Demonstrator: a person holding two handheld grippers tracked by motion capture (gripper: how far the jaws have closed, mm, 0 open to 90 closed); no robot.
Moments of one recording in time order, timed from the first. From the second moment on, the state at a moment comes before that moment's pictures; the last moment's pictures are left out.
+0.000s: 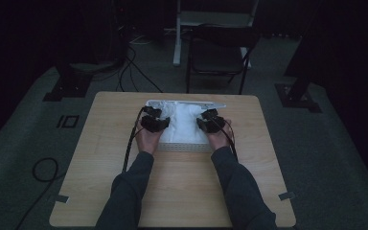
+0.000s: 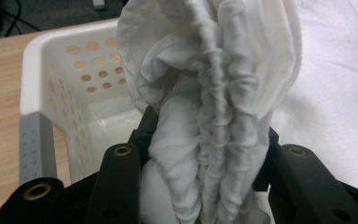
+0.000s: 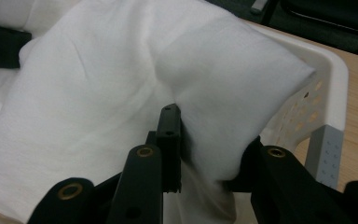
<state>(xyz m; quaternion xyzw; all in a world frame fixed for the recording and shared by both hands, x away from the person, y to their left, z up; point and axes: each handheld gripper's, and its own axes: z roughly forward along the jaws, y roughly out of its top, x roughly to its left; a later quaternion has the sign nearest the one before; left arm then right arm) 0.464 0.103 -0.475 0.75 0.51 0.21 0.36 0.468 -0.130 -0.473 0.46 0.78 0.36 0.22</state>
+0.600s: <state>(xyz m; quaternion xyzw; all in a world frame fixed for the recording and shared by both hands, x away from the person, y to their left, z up) 0.461 0.103 -0.482 0.75 0.53 0.21 0.34 0.466 -0.124 -0.478 0.46 0.79 0.34 0.23</state>
